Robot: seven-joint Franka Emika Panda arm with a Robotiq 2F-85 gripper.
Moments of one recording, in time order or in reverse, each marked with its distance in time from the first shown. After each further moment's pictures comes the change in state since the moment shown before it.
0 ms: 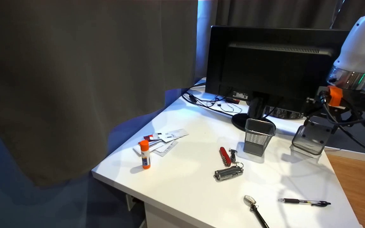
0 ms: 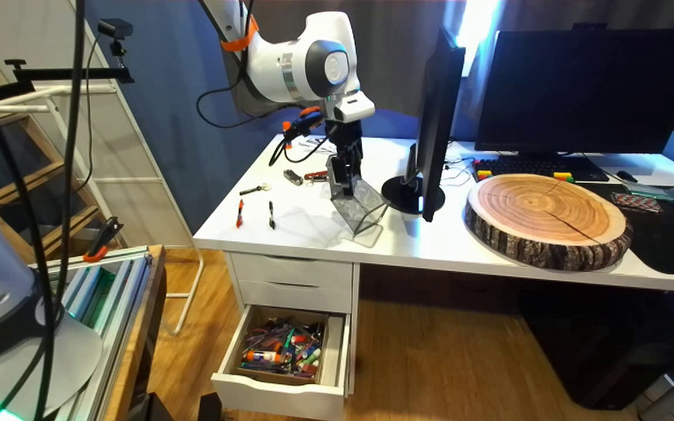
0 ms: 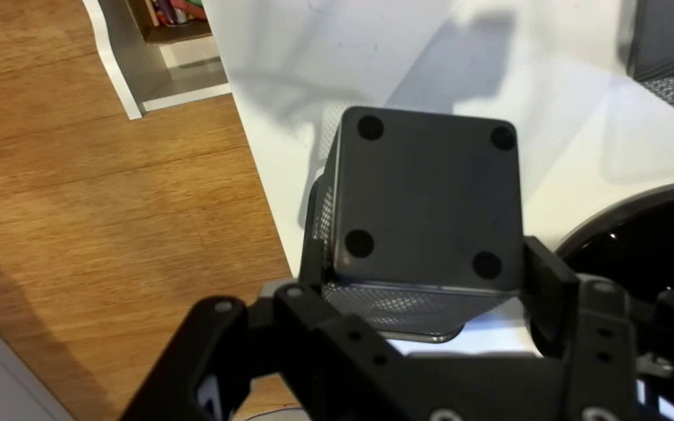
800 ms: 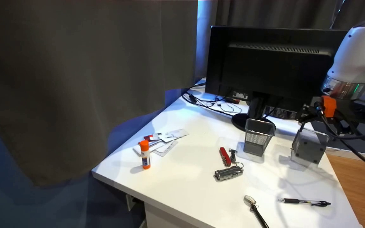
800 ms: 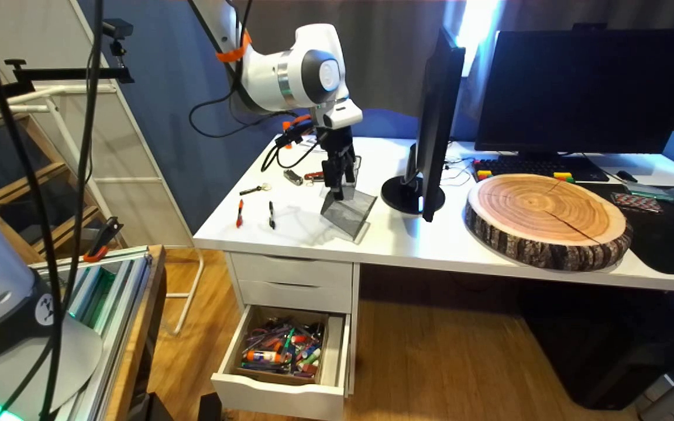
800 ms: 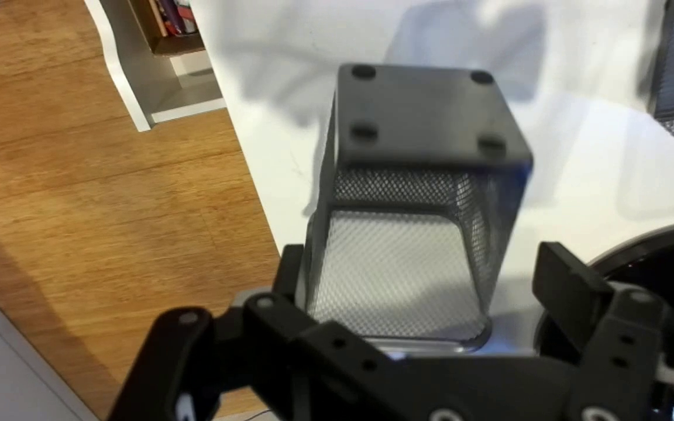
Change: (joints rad) arm 0.030 0.034 0.007 0.002 -0.078 -0.003 0.111
